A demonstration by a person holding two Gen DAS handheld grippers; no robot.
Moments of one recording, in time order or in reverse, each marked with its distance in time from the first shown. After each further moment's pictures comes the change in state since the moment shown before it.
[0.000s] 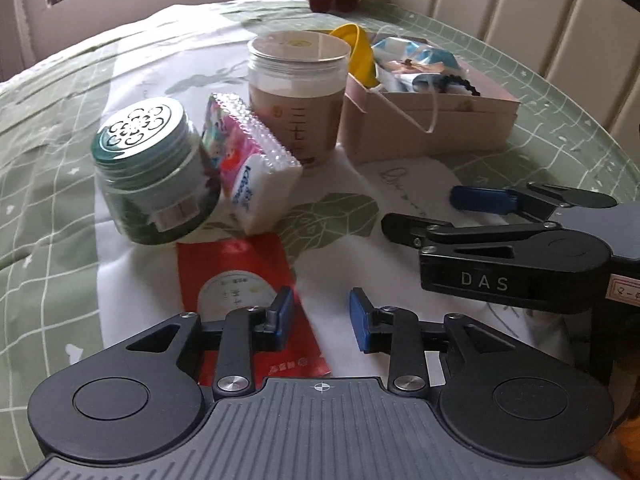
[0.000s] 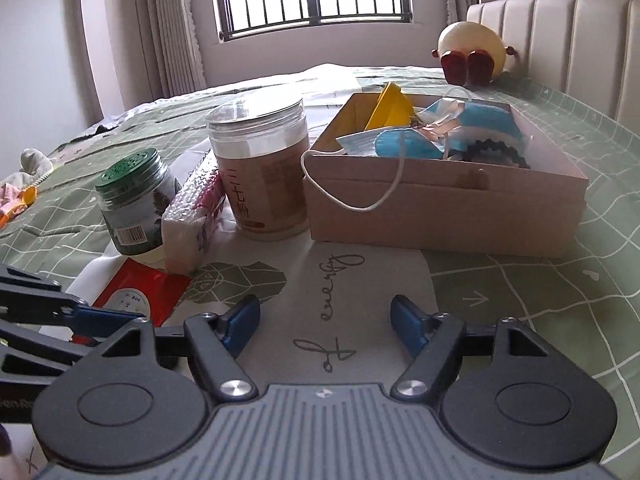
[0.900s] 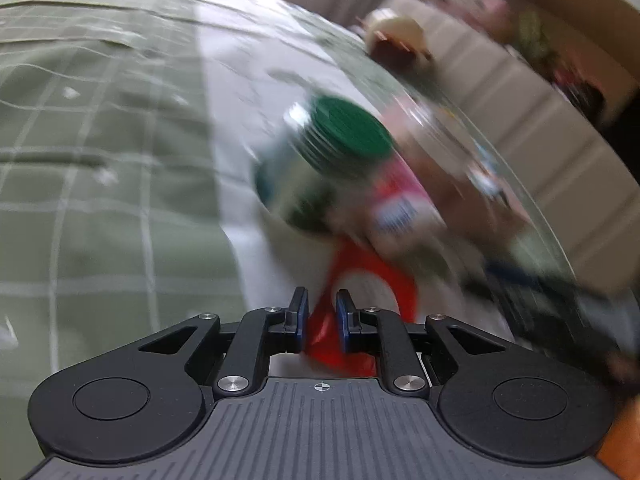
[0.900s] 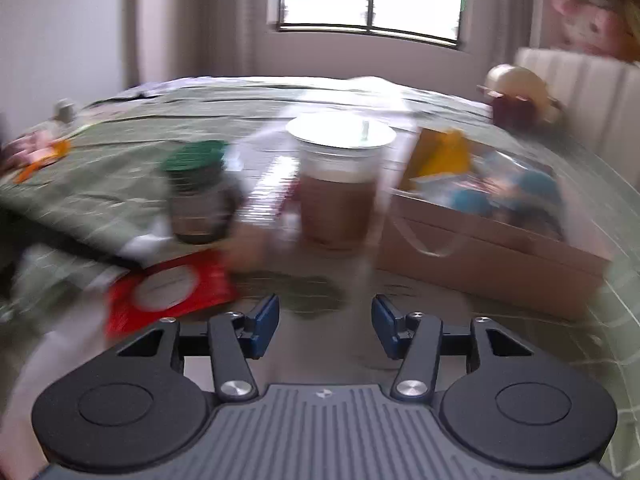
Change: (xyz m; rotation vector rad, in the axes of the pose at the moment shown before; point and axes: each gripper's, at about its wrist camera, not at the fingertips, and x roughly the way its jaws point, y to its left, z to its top) left arm -0.016 0.136 -0.038 -0.343 -0.078 -0.277; right arm -0.009 0.035 0.011 -0.158 0.004 -0.019
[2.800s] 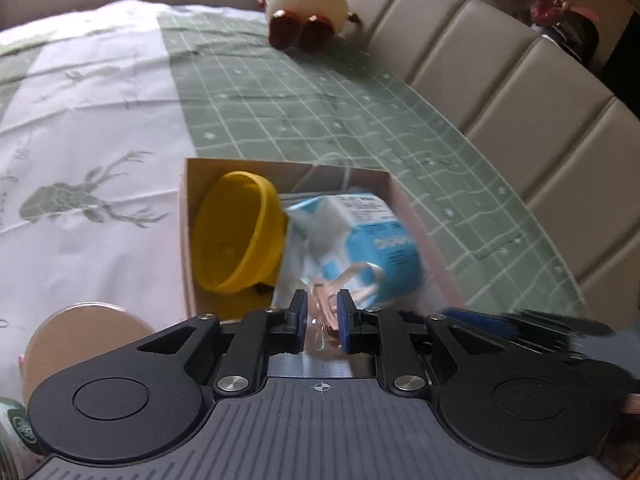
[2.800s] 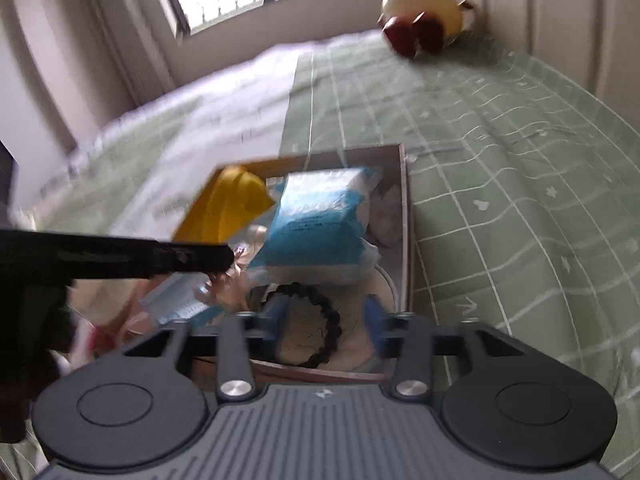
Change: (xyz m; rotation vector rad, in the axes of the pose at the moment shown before) left arm 0.180 -0.194 0.155 0.180 0.041 0.067; right arm 0.023 -0.209 0.064 0.368 0.056 0.087
